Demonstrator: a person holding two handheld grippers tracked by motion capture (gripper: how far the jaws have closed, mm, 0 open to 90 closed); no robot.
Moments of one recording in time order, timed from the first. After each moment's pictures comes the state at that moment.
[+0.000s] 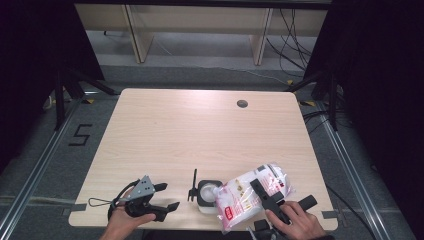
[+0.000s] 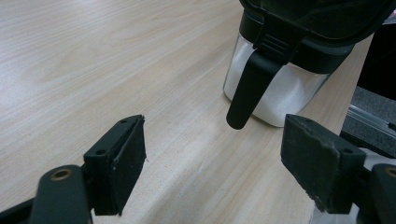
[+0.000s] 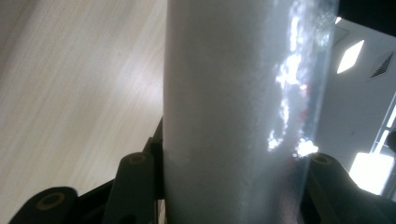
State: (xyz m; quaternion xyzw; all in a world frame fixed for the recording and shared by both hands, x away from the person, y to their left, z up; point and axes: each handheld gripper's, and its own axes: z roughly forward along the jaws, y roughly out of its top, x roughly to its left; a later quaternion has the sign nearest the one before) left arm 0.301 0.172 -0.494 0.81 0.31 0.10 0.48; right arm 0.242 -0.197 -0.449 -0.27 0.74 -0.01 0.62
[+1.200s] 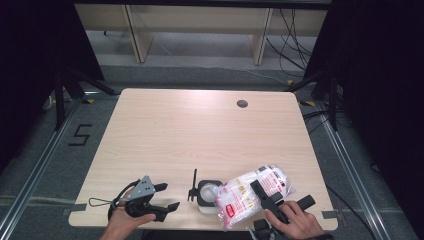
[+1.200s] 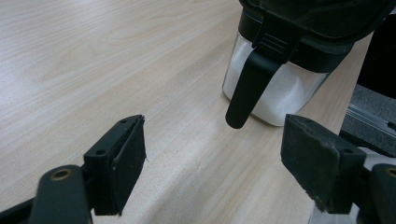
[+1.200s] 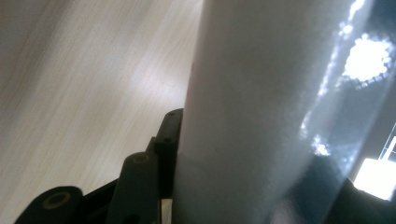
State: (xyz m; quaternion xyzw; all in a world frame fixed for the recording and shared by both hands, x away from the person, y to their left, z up) left arm 0.303 0.173 -0.495 0.82 0.30 0.10 0.48; right arm 0.247 -0.199 -0.461 -0.27 0.75 -0.02 0.60
